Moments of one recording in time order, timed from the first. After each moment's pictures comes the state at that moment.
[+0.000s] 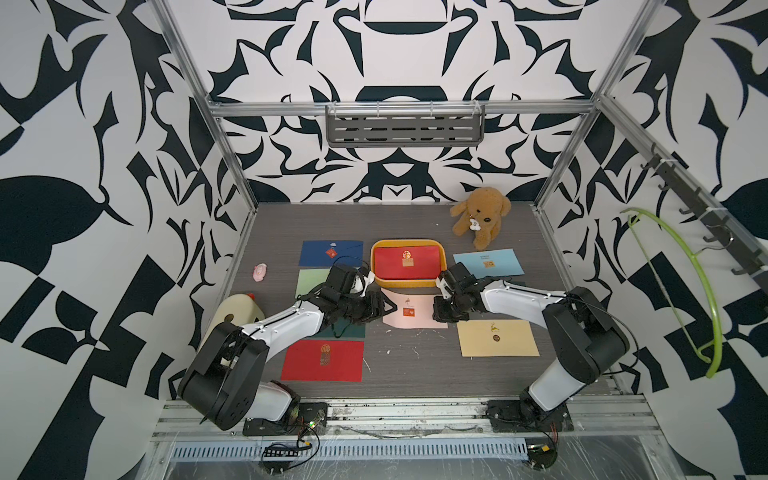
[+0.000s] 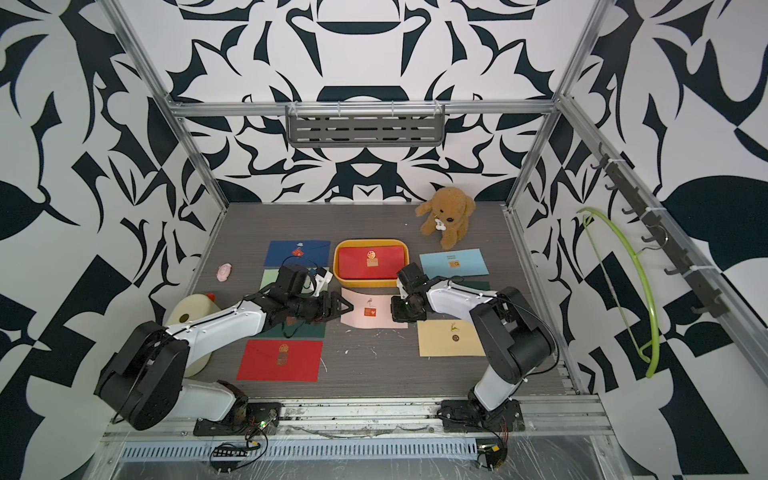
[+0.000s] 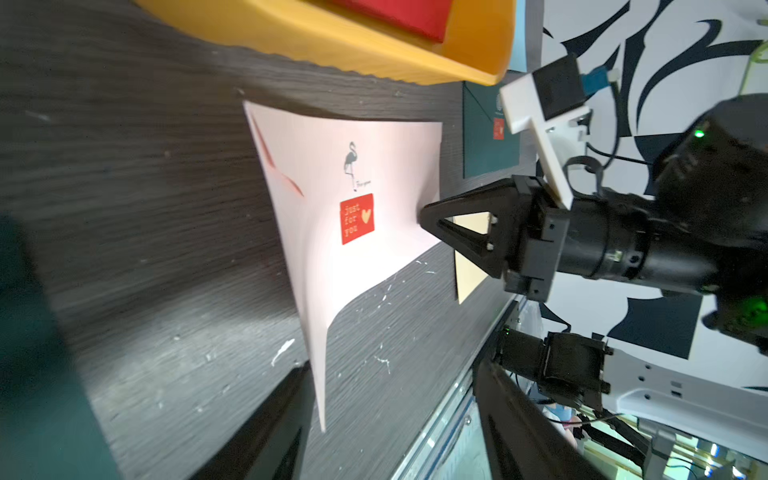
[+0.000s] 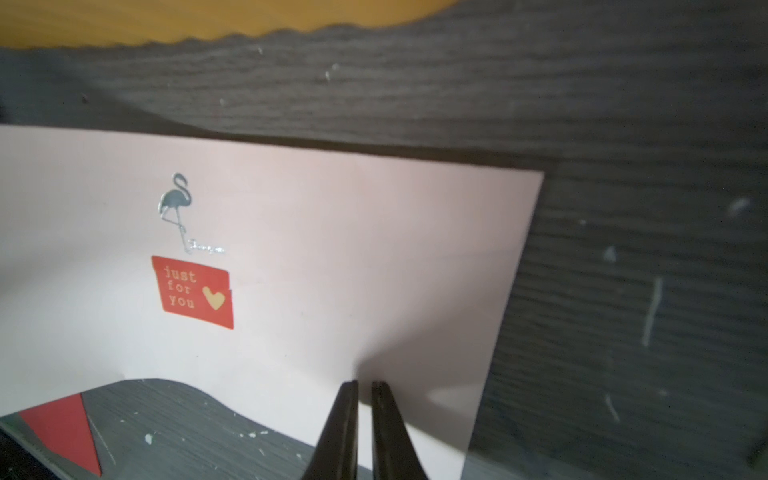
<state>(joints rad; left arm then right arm) -0.55 1.40 0.67 -0.07 0.65 -0.75 0.53 1.66 0.85 -0.42 -0.27 0.52</state>
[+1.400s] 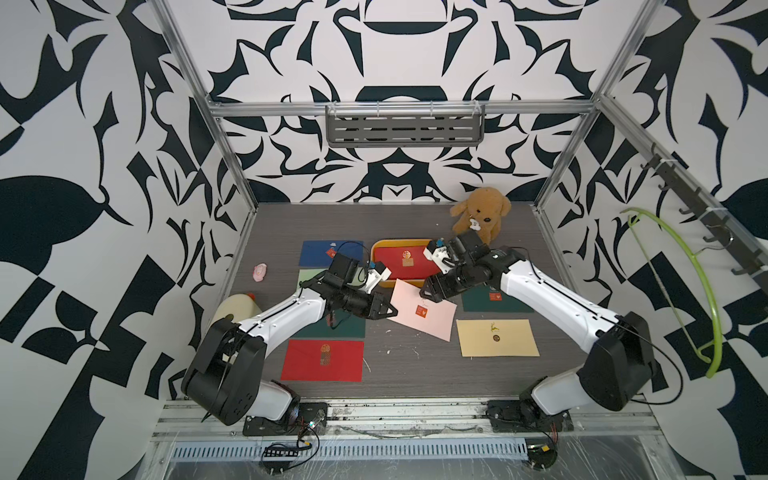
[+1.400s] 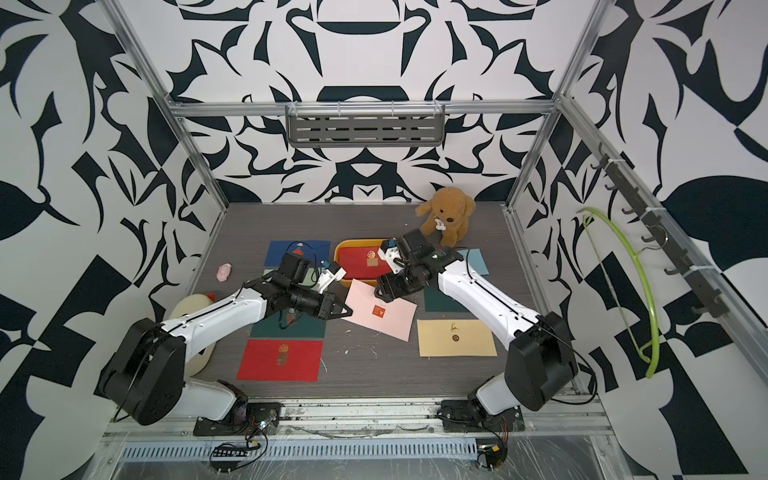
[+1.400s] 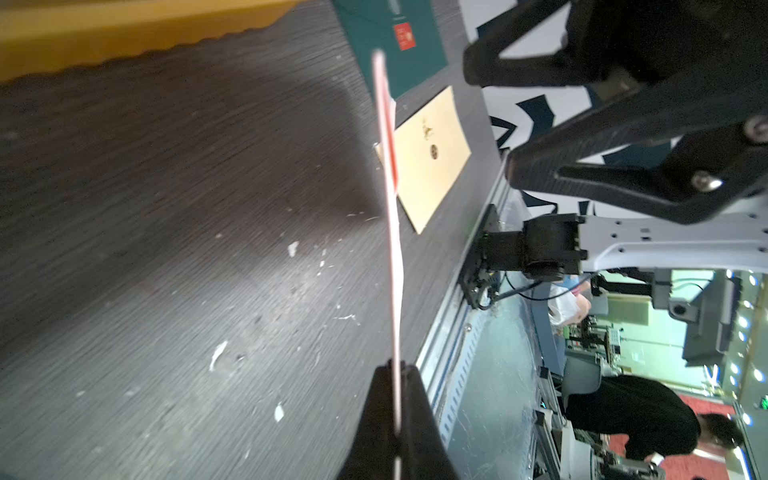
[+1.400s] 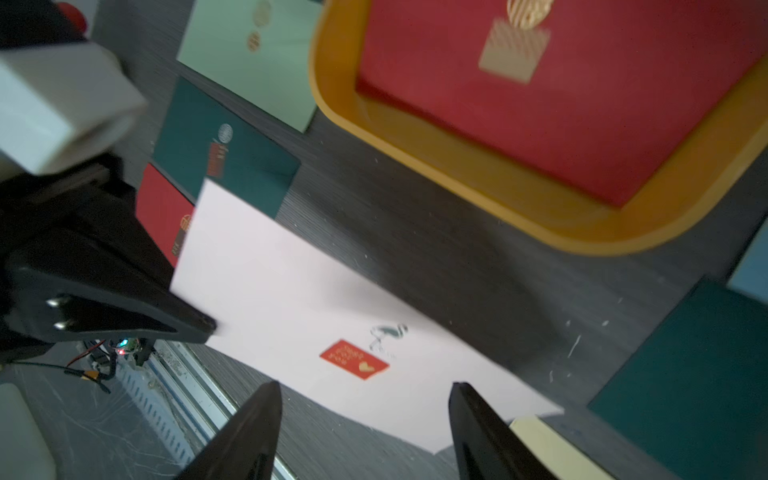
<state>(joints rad) -0.54 1.43 0.86 -0.34 0.91 -0.30 0.54 1.48 1.27 -0.84 -0.37 0.12</state>
